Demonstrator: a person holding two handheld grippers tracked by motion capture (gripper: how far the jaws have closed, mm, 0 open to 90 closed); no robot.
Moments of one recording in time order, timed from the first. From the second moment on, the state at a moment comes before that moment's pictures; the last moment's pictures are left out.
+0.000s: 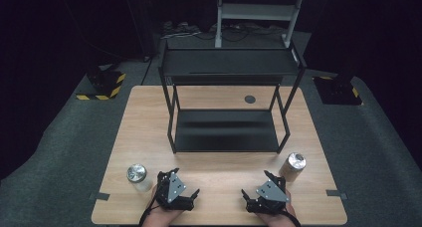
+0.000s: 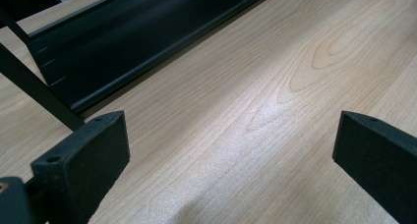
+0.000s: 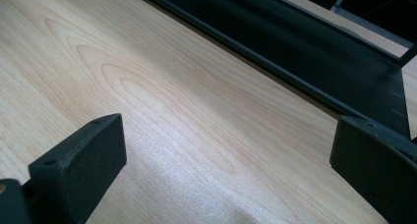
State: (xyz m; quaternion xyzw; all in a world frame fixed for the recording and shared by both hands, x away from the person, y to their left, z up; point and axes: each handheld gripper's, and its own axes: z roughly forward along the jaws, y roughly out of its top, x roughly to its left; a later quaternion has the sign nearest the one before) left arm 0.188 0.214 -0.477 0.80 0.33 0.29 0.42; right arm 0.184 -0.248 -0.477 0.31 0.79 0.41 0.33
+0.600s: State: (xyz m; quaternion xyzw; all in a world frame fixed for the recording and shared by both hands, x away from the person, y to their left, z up) left arm 0.187 0.214 -0.477 0.80 0.32 0.30 0.42; right arm 0.185 -0.247 -0.476 0.31 0.80 0.41 0.33
